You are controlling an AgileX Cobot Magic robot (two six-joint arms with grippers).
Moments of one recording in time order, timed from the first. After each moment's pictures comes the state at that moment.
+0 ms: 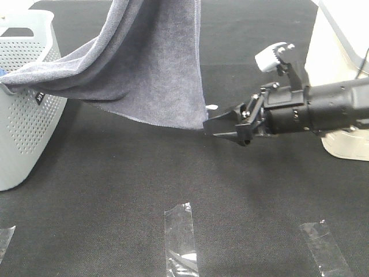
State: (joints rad) left arm -0.41 1.72 -1.78 -0.93 0.73 0.88; right arm 0.24 1.78 -0.74 1.74 0.70 -2.07
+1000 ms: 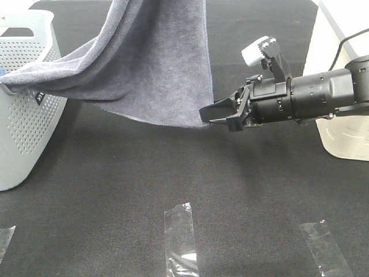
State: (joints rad) left arm -0.41 1.72 -1.78 -0.93 0.72 0.88; right arm 0.24 1.88 -0.86 1.68 0.76 -2.06
